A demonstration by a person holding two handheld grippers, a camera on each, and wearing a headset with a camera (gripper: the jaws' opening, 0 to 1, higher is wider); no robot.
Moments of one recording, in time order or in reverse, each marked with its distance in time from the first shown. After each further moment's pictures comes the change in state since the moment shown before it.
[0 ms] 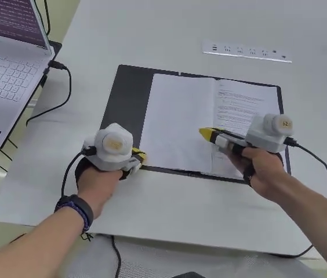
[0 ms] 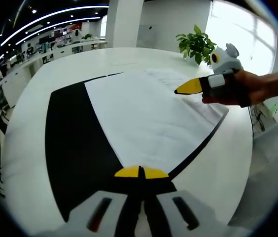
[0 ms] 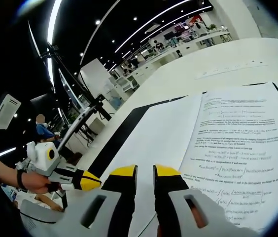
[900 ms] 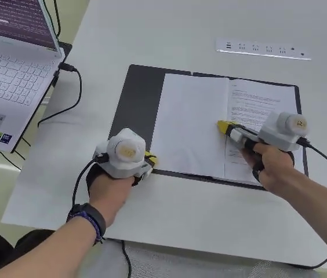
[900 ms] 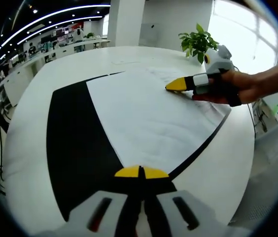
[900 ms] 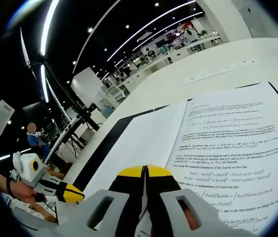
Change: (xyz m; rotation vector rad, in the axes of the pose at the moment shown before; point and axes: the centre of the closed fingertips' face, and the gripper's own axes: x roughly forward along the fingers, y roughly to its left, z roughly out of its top) left arm 0.003 0.001 -0.001 -0.015 0.007 0.025; right arm 0.016 -0.026 0.019 0.025 -0.076 -0.059
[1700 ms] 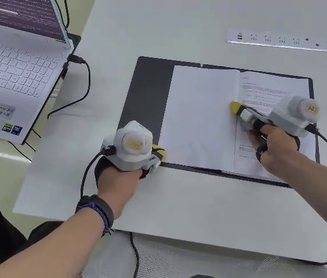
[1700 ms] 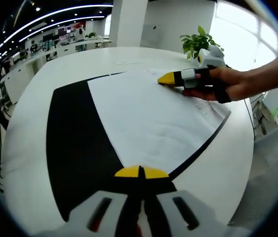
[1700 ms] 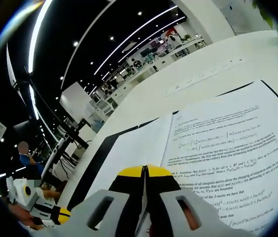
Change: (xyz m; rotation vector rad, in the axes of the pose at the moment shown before) left arm 0.000 0.000 -0.001 -0.016 -0.008 -0.004; right arm 0.022 -0.029 0.028 0.101 -0.100 -0.094
